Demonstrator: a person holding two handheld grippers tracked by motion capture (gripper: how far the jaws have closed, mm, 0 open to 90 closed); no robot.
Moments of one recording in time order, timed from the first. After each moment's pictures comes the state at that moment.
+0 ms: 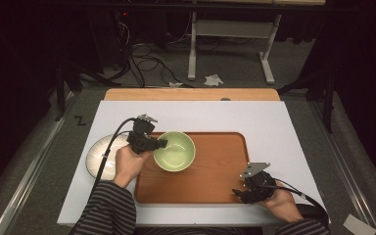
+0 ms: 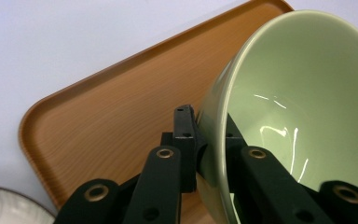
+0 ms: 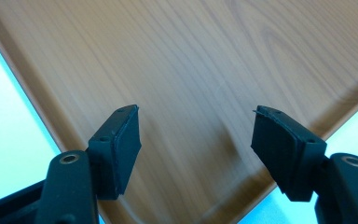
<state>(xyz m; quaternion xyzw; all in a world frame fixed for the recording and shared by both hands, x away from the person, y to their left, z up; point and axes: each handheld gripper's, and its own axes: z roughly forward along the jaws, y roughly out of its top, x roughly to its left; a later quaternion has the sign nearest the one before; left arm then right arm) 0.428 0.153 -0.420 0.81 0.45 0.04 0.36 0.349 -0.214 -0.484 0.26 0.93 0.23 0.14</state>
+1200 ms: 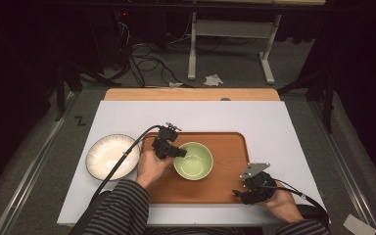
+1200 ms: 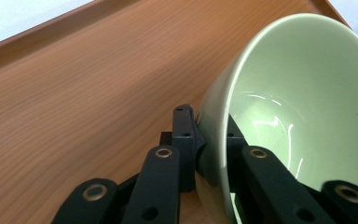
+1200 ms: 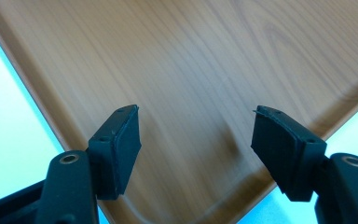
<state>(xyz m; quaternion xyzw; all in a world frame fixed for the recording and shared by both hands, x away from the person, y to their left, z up) 0.448 0.098 -0.468 0.83 0.45 -0.02 0.33 0.348 -0.214 -0.485 0.26 0.93 0.23 0.13</state>
